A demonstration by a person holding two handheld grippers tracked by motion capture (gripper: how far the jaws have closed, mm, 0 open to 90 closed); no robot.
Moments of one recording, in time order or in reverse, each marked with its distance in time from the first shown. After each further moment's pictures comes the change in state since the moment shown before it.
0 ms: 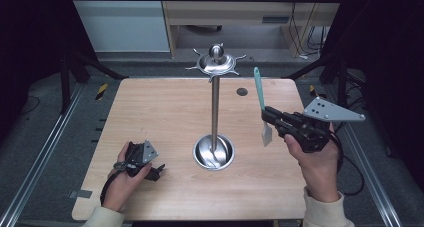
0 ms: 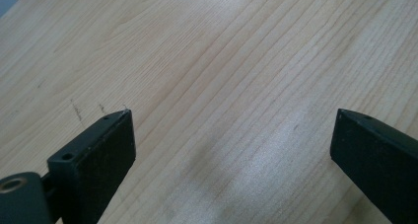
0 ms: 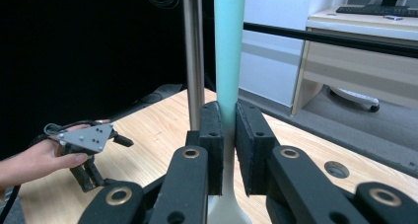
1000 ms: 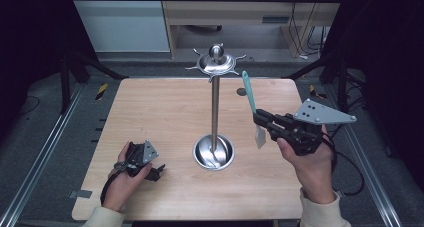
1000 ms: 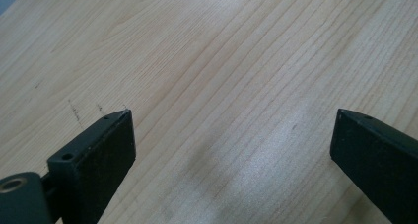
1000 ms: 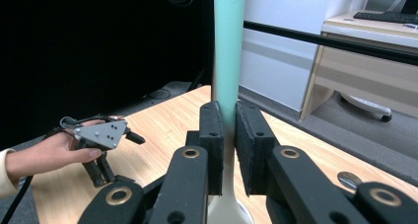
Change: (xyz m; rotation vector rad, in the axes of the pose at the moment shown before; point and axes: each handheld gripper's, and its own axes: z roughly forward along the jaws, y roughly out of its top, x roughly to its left) left arm -0.001 0.000 0.001 0.001 -0.005 0.004; right arm 0.015 0.003 0.007 0.010 0.043 -0.044
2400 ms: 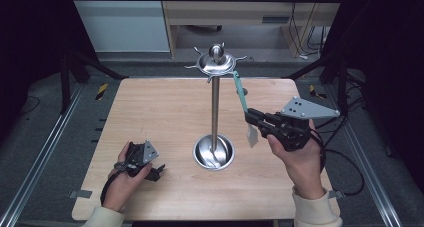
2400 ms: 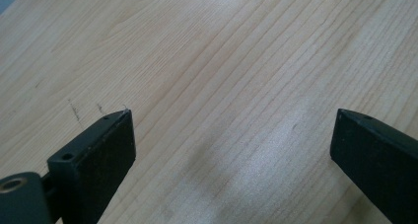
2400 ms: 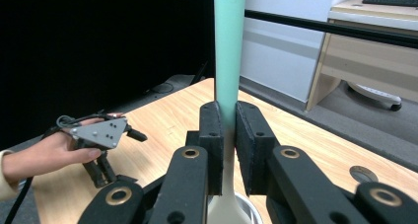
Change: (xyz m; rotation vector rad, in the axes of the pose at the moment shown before) left arm 0.000 0.000 0.000 0.001 0.002 0.002; right arm 0.001 -0.004 0.023 0.030 0.005 0.027
